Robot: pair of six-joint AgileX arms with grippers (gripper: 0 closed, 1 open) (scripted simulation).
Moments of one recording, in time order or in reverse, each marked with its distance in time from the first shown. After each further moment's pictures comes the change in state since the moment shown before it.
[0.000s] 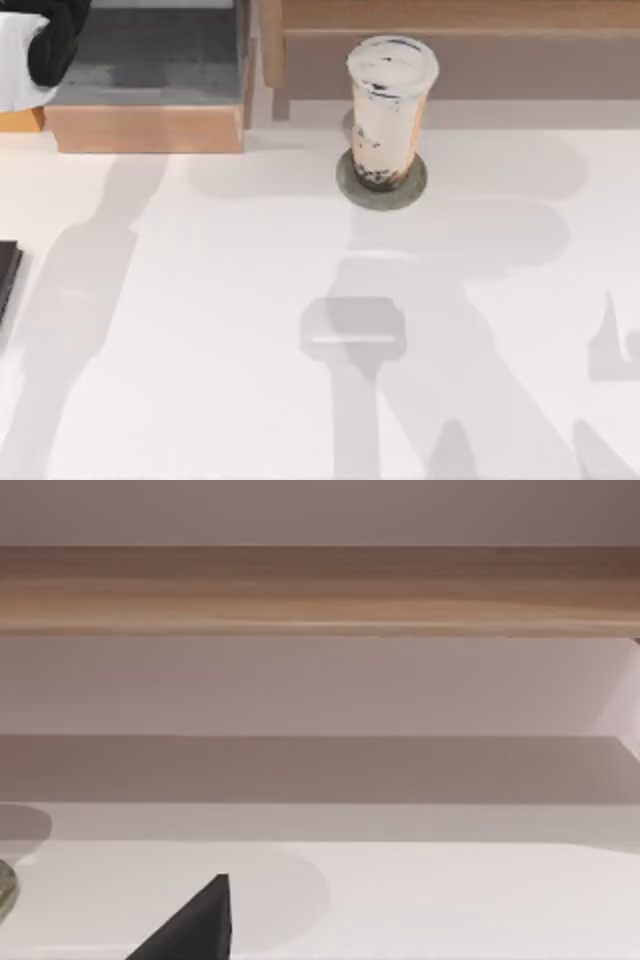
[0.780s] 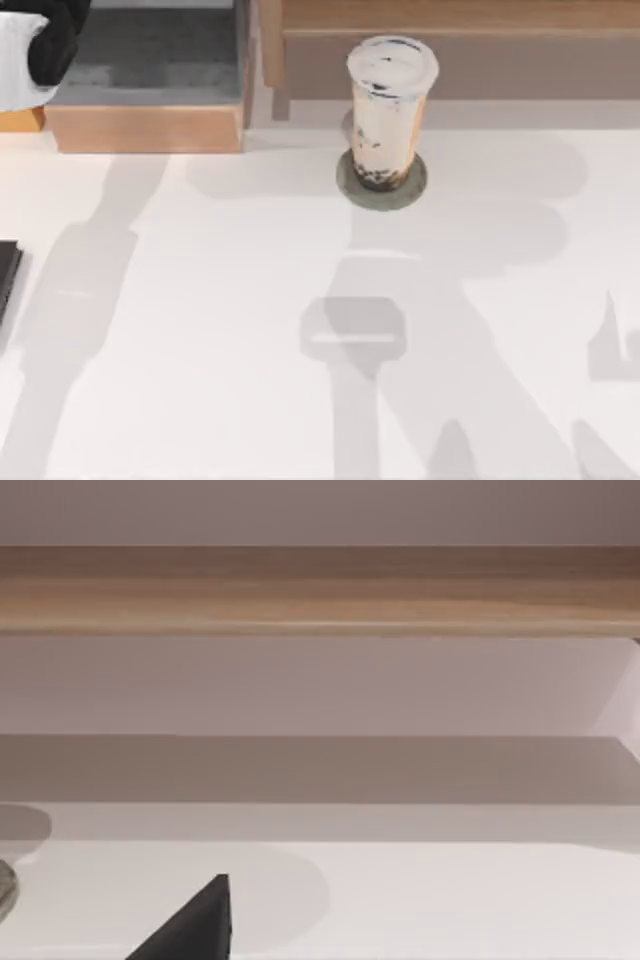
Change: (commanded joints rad) left arm 0.000 0.000 0.000 0.000 0.000 0.000; right arm 0.000 0.000 0.000 0.000 0.000 0.000
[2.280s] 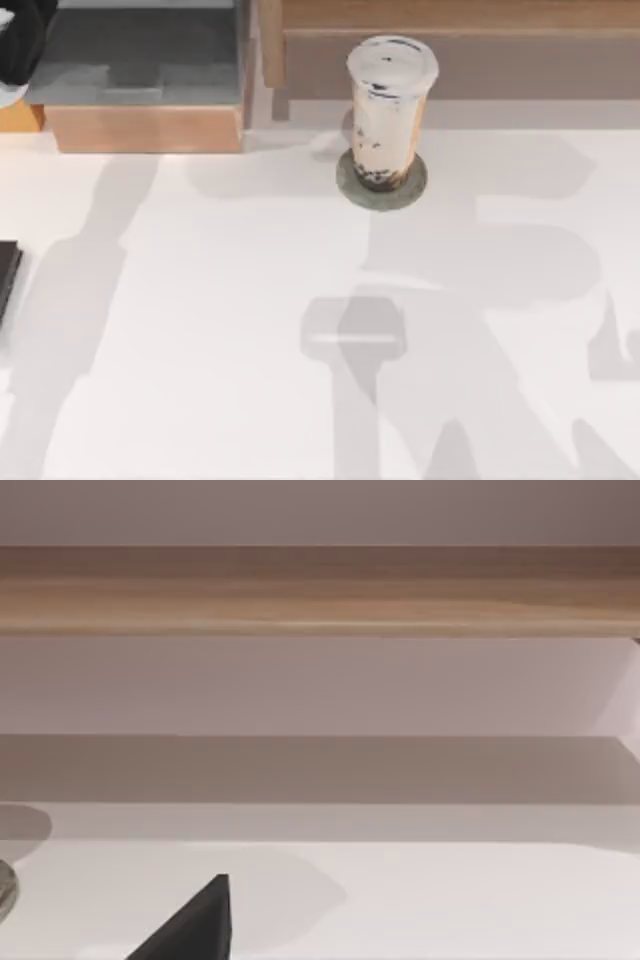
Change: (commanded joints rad) left arm 0.021 -0.121 -0.074 0.010 0.073 0.104; right arm 0.000 0.000 0.000 0.000 0.000 0.000
